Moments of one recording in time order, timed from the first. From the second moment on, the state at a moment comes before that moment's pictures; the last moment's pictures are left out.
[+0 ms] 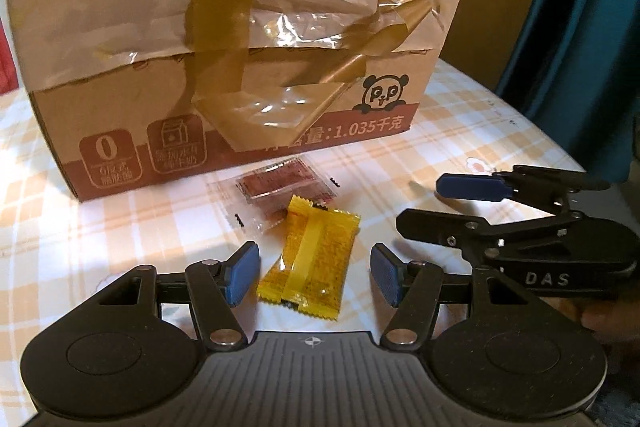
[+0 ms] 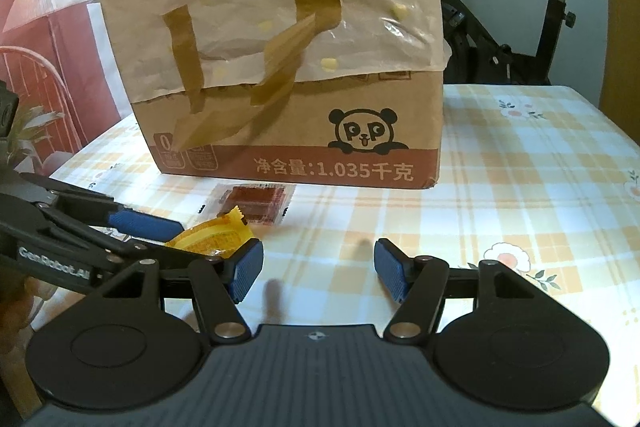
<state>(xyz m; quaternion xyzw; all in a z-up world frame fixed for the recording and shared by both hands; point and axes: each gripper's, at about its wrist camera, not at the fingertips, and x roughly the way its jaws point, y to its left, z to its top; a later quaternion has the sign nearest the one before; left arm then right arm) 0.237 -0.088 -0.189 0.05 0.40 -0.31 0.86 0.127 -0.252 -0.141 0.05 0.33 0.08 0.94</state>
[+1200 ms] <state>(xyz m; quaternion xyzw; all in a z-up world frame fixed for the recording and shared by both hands) 0.215 0.020 -0.188 -0.08 0.39 -0.15 0.91 0.167 -0.204 -0.127 -0.05 0.37 0.13 0.92</state>
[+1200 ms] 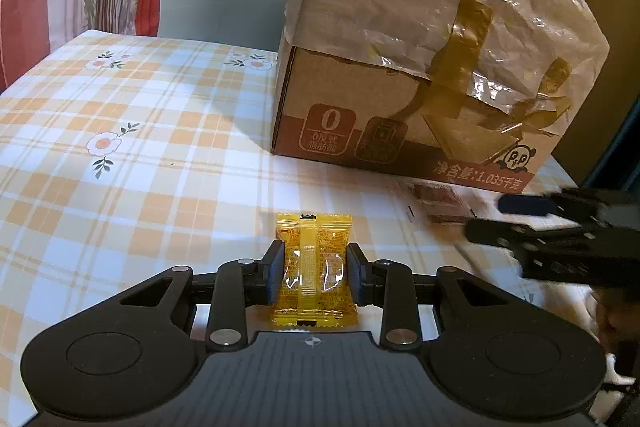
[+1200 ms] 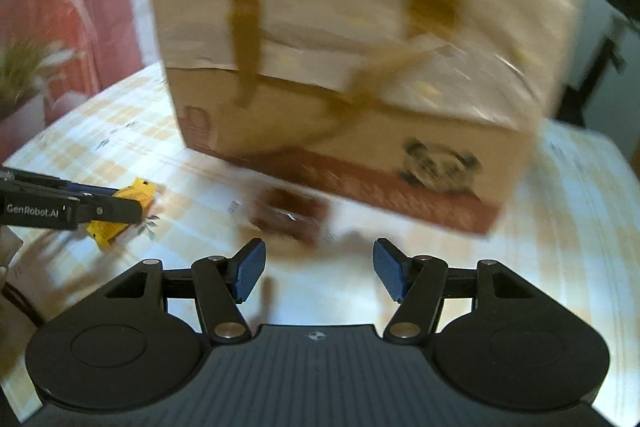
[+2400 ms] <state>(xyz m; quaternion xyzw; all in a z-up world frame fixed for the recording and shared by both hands) 0.210 0.030 -0.198 -0.11 0.37 -0.17 0.91 0.219 -0.137 -0.145 -0.15 0.38 0.20 0.89</state>
